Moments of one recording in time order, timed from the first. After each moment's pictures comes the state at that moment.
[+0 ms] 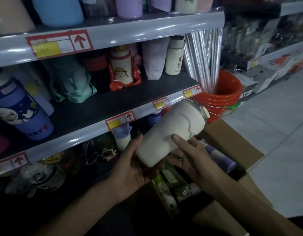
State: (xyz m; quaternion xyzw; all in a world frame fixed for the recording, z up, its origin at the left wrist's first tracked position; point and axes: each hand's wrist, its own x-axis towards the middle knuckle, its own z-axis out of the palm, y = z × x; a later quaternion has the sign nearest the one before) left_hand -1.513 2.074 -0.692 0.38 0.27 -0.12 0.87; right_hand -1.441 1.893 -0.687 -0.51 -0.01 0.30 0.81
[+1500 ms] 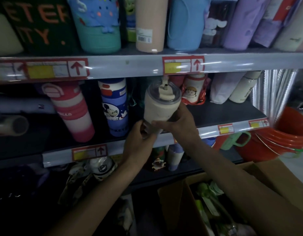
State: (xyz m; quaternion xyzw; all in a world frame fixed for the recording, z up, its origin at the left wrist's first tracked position) left_hand -1.534 2.246 -0.674 0.74 0.27 0.23 0.56; right_hand -1.408 2.154 -0.665 -0.69 -0.31 0.09 0.65
